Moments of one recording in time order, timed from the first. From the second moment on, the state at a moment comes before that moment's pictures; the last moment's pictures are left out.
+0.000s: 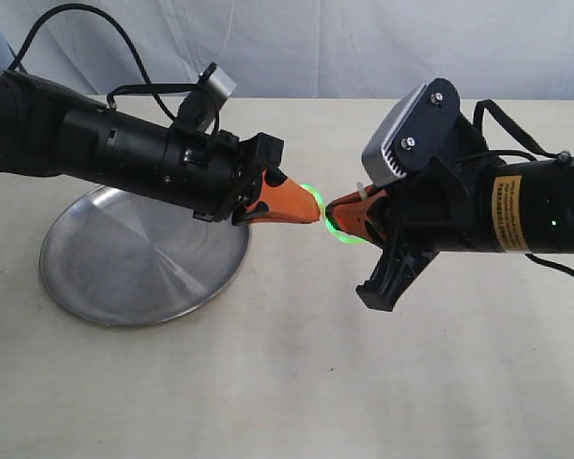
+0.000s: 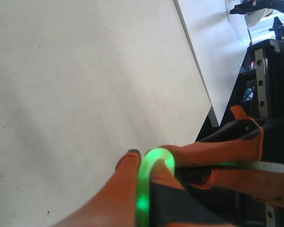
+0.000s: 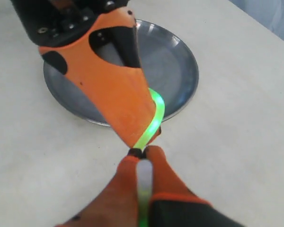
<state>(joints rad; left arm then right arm) -0.44 1.75 -0.99 -1.53 0.91 0.99 0.37 1.33 -0.63 -1.64 -0.44 1.19</state>
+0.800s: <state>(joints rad) -0.45 1.77 -0.98 -1.54 0.94 0.93 0.37 1.33 -0.63 -1.68 -0.43 1.13</state>
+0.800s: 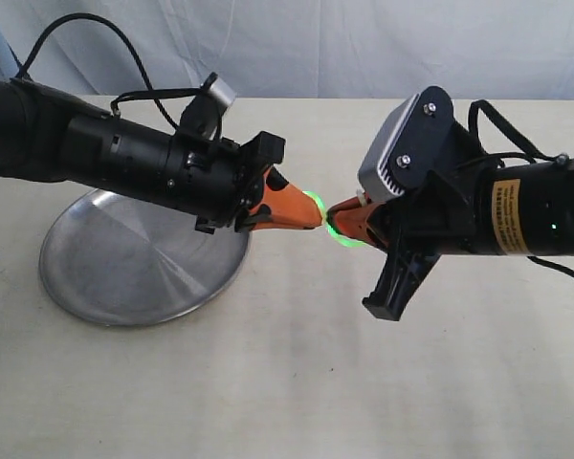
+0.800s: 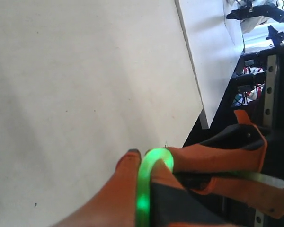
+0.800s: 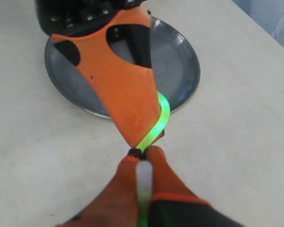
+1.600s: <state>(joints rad) -0.44 1.85 -0.99 -1.67 1.03 0.94 0.38 1.33 -0.63 -1.73 -0.44 1.05</state>
